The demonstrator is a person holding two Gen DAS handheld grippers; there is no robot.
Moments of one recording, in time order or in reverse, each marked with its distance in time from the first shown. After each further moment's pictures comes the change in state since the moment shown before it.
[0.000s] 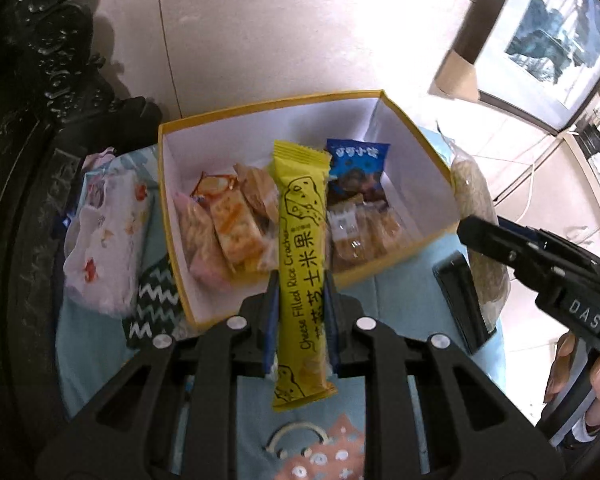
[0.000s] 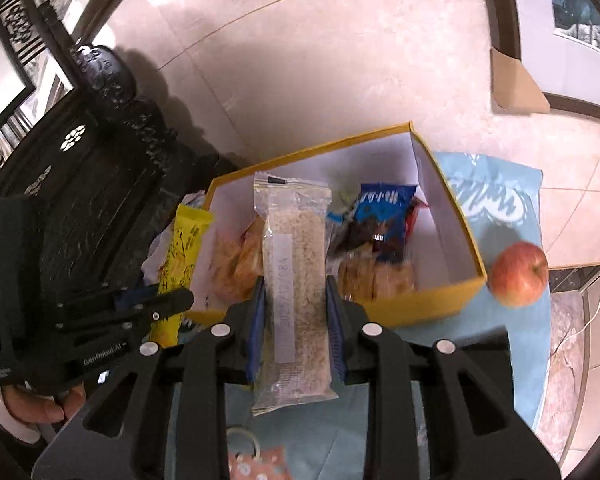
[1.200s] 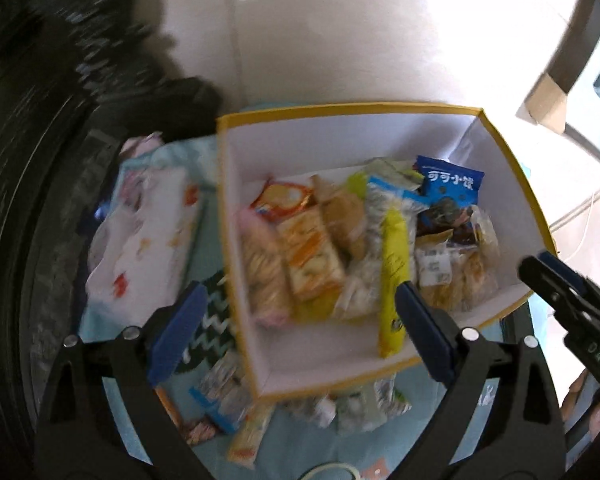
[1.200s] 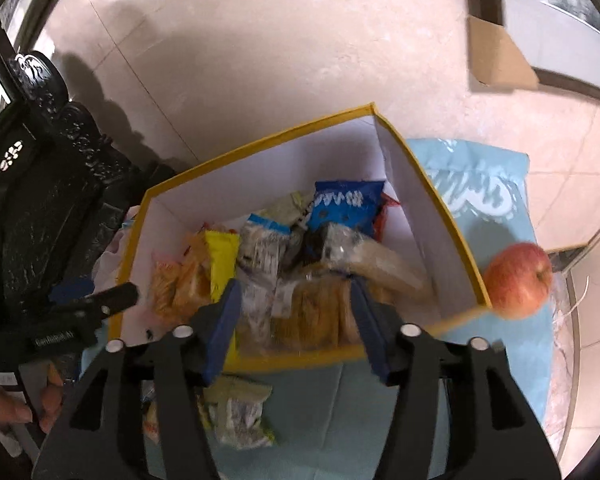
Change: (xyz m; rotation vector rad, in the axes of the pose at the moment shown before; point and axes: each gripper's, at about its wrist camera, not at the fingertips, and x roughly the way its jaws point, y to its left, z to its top) left arm 0.044 0.057 0.019 -0.140 0.019 0.159; right arm 0.043 -0.027 0.001 0.084 -0.006 -0.129
